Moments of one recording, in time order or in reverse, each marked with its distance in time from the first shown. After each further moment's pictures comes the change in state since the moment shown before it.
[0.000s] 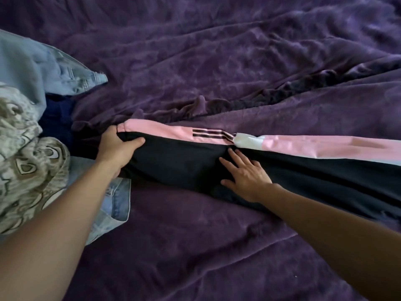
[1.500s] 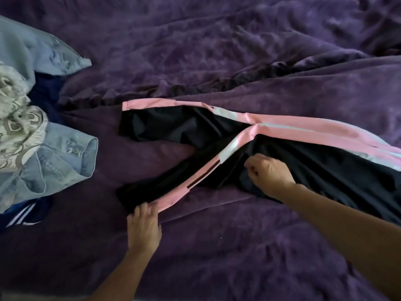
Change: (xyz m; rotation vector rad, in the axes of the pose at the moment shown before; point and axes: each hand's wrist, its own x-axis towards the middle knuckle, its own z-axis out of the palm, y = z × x) left_hand -0.323 -0.060 0.137 0.992 -0.187 0.244; right_hand -0.152 0.178 -0.029 0.212 0.217 -0.017
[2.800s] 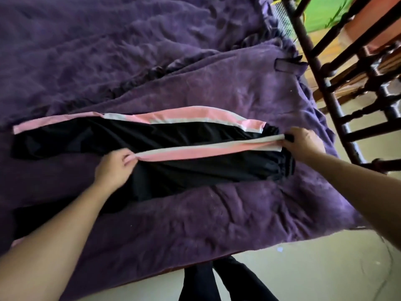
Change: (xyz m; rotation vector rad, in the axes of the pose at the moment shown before) left_hand 0.025 0.225 -0.153 -0.458 0.070 0.186; right_hand -0.192 0.320 -0.152 -0.032 0.210 0.554
